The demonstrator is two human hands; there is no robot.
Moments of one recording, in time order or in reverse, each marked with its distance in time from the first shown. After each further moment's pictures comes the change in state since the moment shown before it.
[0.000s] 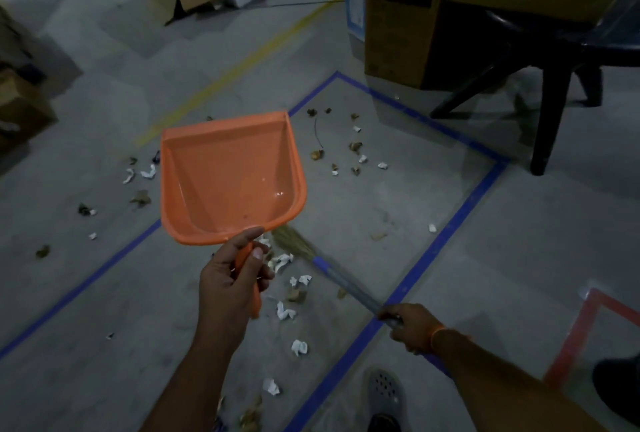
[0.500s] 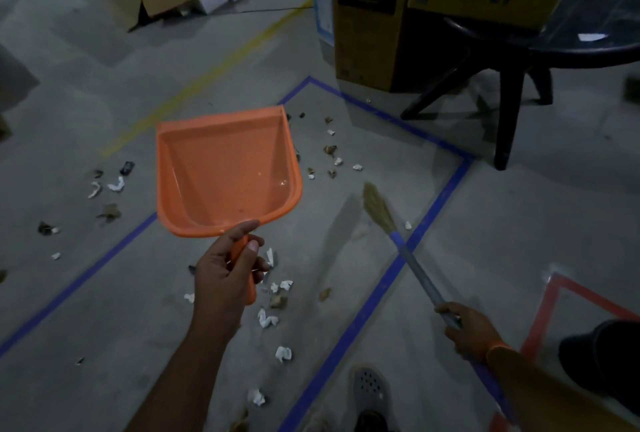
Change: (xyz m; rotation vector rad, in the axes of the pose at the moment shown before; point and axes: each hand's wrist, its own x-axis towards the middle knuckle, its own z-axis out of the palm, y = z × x) left_hand 0.013 -0.004 0.025 0.010 -0.082 0.016; right_hand -0.067 0.100 -0.045 0.267 0.450 0.279
